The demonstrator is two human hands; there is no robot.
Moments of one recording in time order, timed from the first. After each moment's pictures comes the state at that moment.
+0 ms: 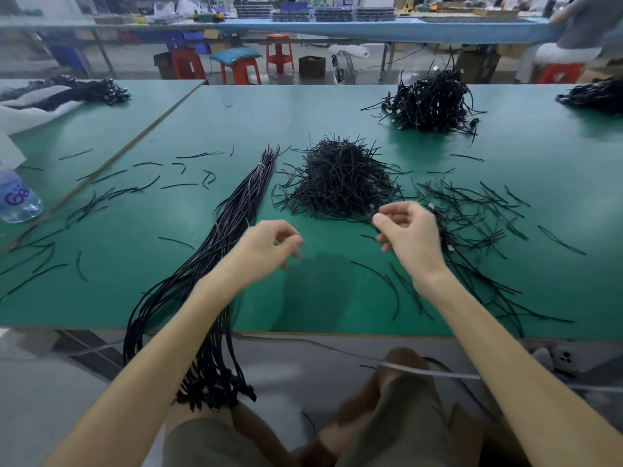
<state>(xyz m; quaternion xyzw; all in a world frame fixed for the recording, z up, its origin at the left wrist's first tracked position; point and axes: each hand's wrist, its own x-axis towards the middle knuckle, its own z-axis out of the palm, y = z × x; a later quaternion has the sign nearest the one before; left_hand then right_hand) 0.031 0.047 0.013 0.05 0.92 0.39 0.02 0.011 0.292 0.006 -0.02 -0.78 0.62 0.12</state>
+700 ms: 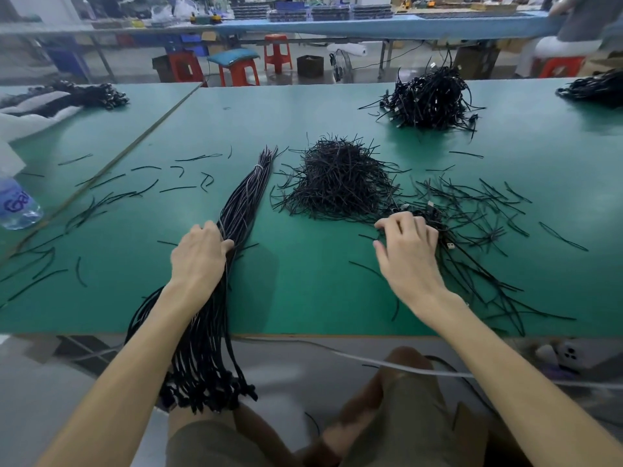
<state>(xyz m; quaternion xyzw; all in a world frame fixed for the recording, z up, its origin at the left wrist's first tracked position) 0.026 -0.017 -0.011 -0.16 0.98 0.11 -0.11 0.019 0.300 -0.026 0.10 -0.96 0.15 0.21</state>
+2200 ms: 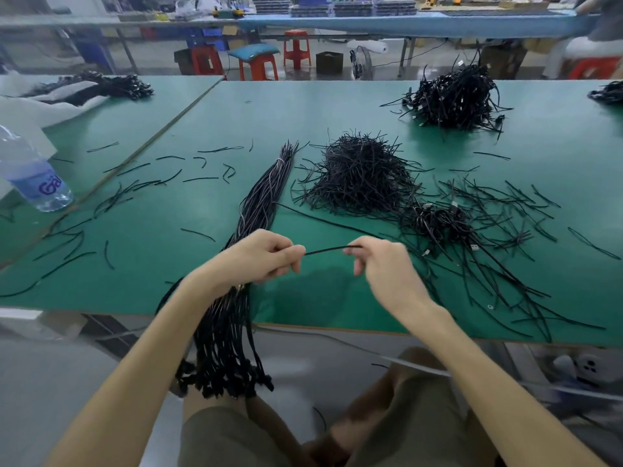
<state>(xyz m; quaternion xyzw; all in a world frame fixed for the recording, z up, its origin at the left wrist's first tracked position) 0.059 0.007 0.019 0.07 0.86 0.47 0.15 0.046 0.247 -0.017 0.15 -0.91 0.38 0.06</state>
